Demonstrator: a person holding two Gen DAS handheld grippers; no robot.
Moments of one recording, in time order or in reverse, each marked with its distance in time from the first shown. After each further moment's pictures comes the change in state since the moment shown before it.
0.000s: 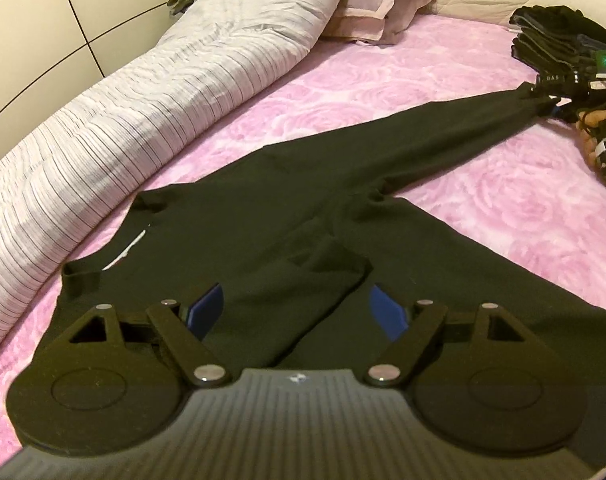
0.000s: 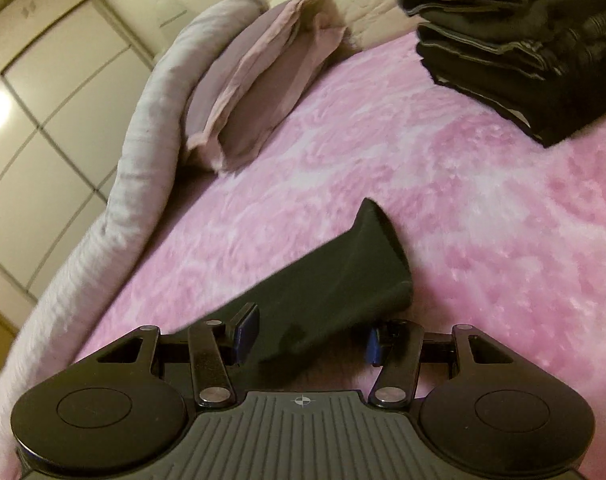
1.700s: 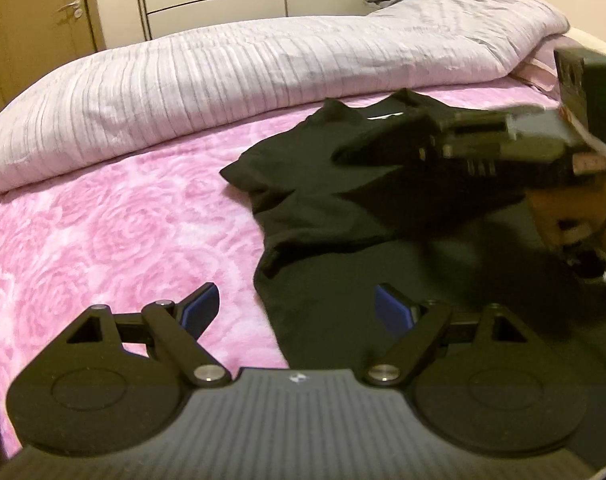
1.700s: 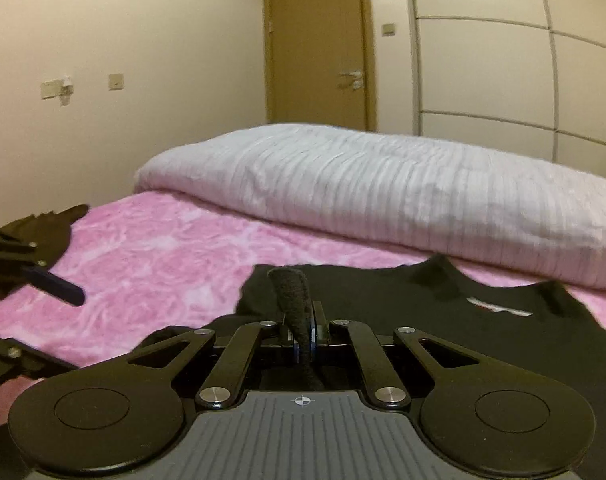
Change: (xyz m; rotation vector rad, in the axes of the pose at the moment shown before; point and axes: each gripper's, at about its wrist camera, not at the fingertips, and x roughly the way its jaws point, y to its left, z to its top) left arm -0.118 0.161 -0.238 -0.464 -0.032 0.248; right arm -0.046 0.444 -0.396 -1.137 0.322 0.893
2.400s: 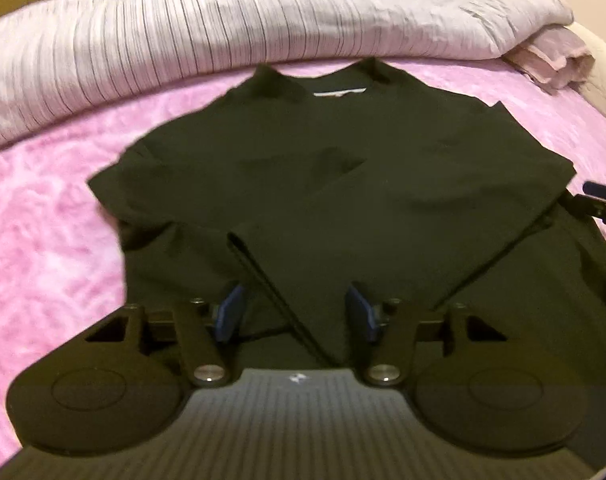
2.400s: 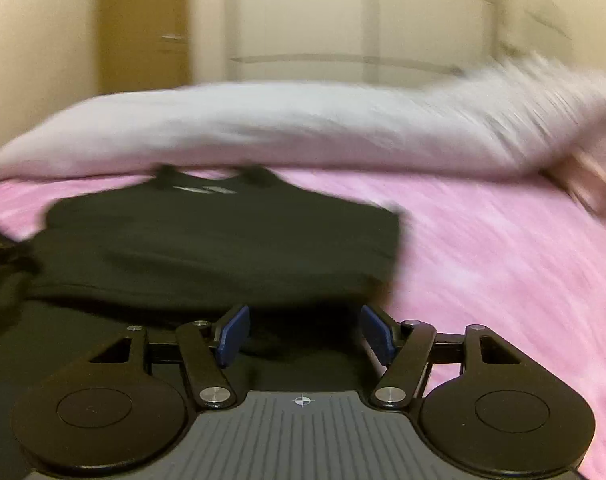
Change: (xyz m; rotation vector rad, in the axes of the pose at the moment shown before) left arm 0.115 -0.052 0.064 -0.057 0.163 -0.148; right arm -0.199 -0.145 -0.093 0.296 0.101 -0.513
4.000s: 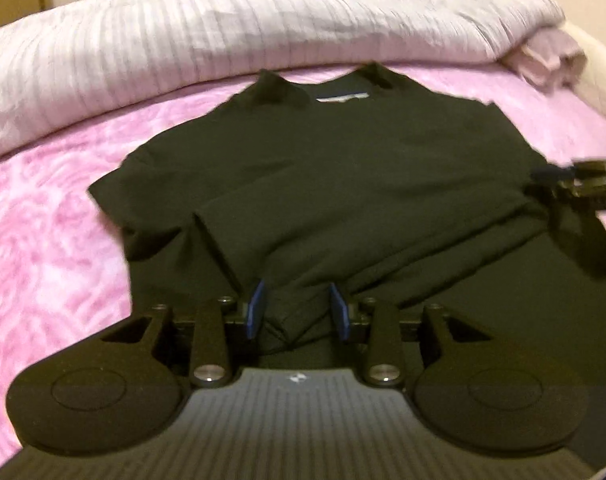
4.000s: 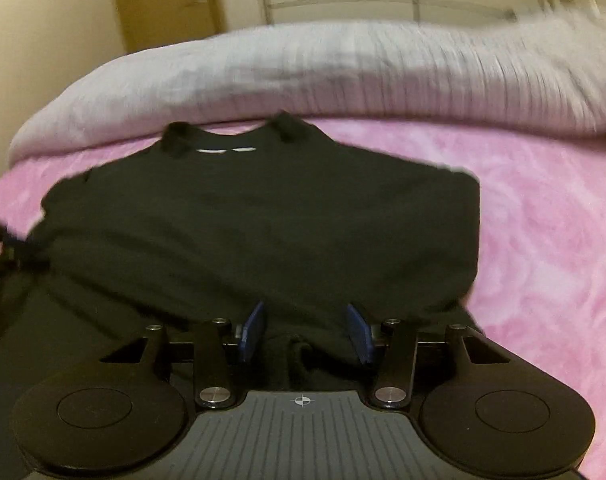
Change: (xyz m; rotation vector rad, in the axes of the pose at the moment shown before) left arm -0.002 0.018 -0.007 0.028 -0.052 -0.003; right arm 0.067 0.026 0.038 -0.084 0.165 0.182
